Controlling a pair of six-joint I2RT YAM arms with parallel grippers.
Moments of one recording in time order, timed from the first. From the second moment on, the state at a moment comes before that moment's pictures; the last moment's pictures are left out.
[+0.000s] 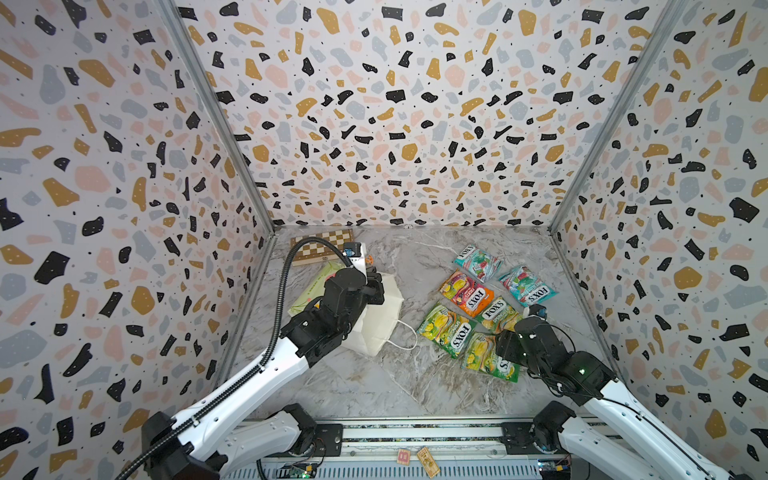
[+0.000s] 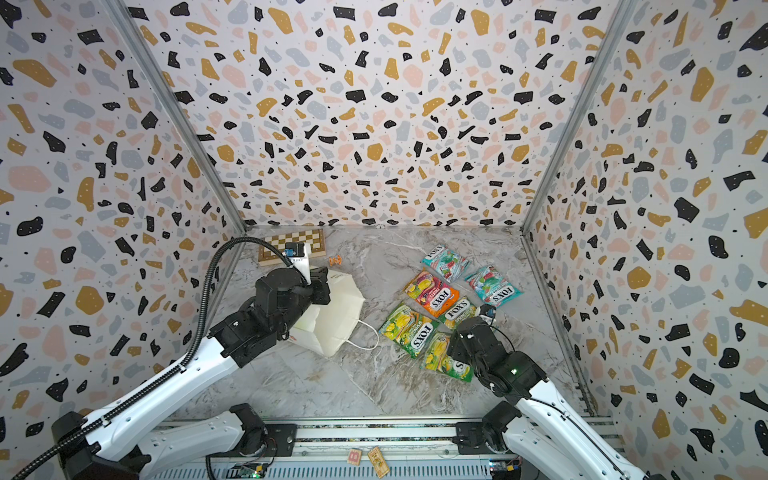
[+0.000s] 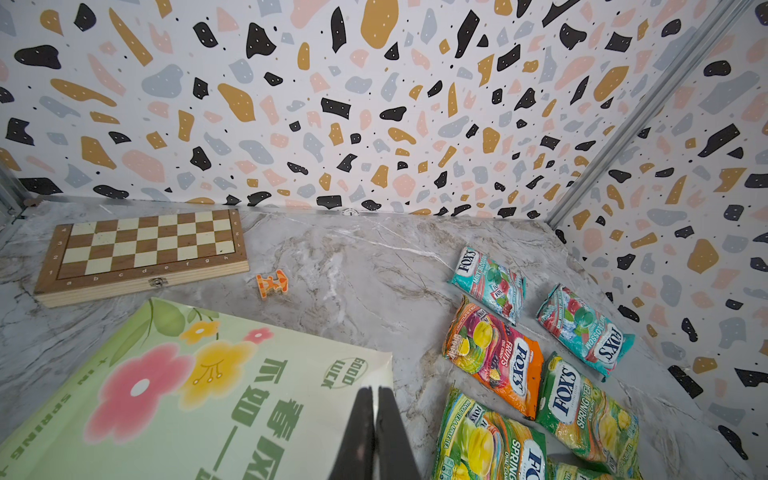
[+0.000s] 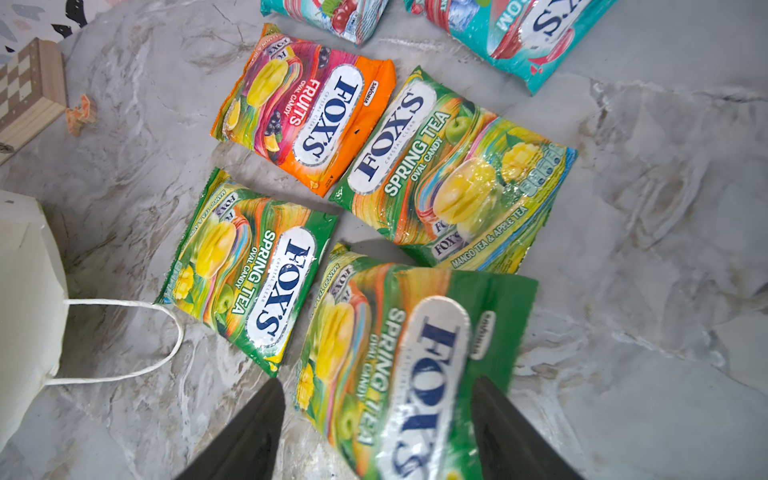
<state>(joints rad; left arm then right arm) -0.71 1.05 0.97 -0.27 -0.37 -0.40 0.63 0.67 0.64 -0.85 0.31 0.80</state>
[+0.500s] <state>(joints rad) -0.71 1.08 1.03 -0.26 -0.35 -0.40 0.63 0.72 0.66 -0.74 0.37 0.68</state>
